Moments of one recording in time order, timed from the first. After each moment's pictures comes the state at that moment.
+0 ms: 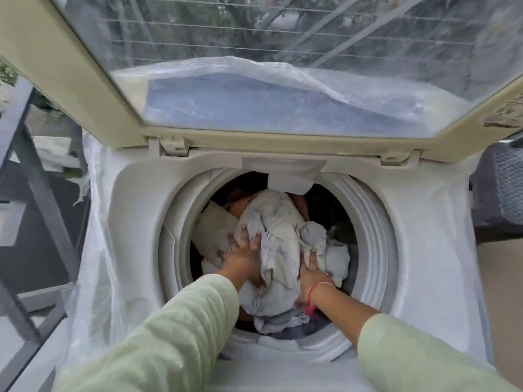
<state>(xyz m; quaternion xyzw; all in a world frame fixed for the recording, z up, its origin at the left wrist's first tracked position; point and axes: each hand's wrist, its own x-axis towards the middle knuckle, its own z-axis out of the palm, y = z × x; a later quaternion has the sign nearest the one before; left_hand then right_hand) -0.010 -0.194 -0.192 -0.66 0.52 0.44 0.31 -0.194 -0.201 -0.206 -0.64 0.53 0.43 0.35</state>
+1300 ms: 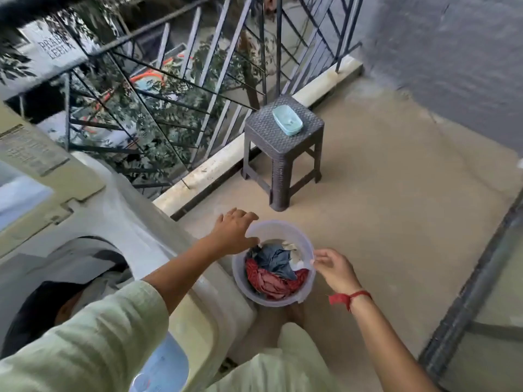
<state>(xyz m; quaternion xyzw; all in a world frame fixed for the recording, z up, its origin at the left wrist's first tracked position) -0.439 -0.229 -0.033 -0.38 0.88 0.20 0.19 -0.613 -0.038 -0.089 -0.24 0.79 -0.34 0.45</state>
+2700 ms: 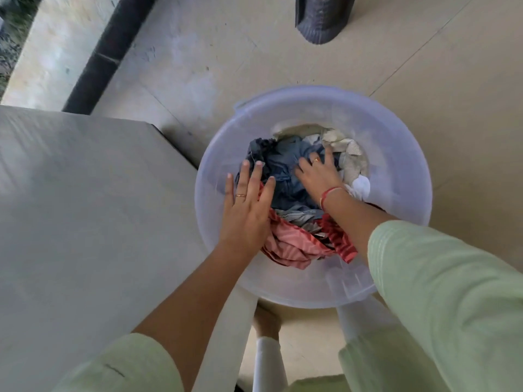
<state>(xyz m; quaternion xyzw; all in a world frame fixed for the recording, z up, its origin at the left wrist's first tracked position) -0.440 -0.225 -0.536 -0.39 0.89 0.08 0.21 -0.609 -0.200 -0.657 -0.73 0.61 0.24 0.19</state>
